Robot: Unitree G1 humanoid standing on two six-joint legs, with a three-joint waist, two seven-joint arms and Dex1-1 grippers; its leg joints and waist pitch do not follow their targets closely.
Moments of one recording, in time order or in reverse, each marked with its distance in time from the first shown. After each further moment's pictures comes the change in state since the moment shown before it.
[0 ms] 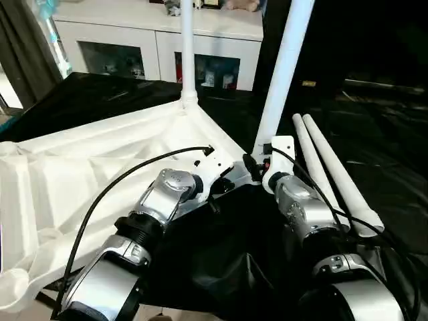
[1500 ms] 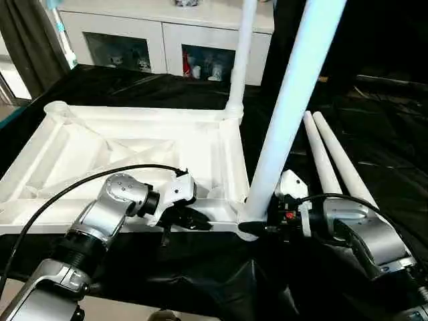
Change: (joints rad) left arm 0.192 0.325 -0.038 -0.277 -0.143 -0.186 -0.658; right arm 0.326 -0.463 0.283 -0.647 0.100 0.179 0.952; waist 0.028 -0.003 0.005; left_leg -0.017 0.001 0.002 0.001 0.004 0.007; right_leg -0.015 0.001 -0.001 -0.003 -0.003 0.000
